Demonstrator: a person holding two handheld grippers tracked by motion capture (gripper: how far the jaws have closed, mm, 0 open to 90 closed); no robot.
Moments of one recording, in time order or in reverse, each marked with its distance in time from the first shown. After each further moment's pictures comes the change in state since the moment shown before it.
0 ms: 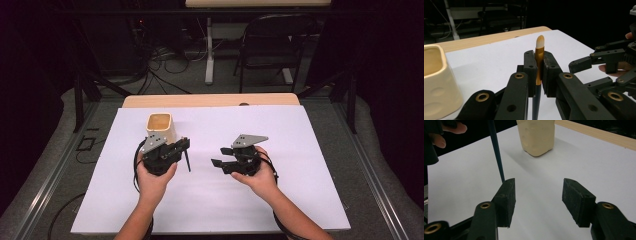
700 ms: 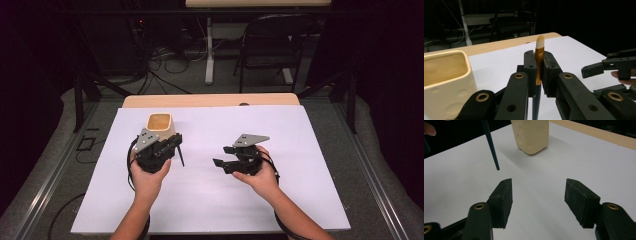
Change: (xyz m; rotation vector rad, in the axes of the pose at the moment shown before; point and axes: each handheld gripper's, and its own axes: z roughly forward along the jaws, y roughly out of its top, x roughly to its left) left arm 0.011 0.008 -0.008 -0.044 0.069 0.007; right arm -0.005 -0.003 0.000 0.005 -0.025 0.011
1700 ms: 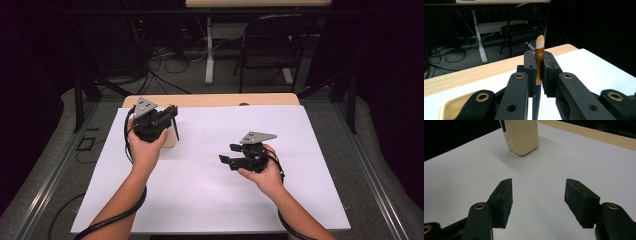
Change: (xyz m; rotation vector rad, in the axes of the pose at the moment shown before) left arm 0.026 0.062 0.026 -0.012 0.067 0.030; right arm -0.014 -0.003 -0.009 -0.015 -0.032 0.044
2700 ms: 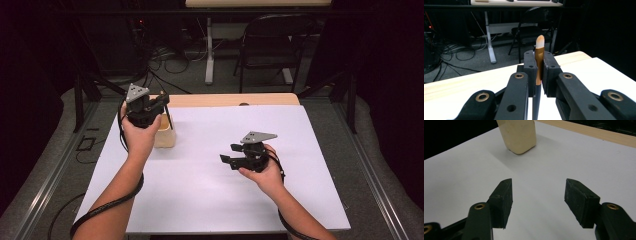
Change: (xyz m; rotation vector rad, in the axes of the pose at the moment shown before) left arm 0.027 0.023 0.008 -0.003 0.078 -0.046; right arm -0.004 -0.002 0.001 0.004 -0.008 0.010
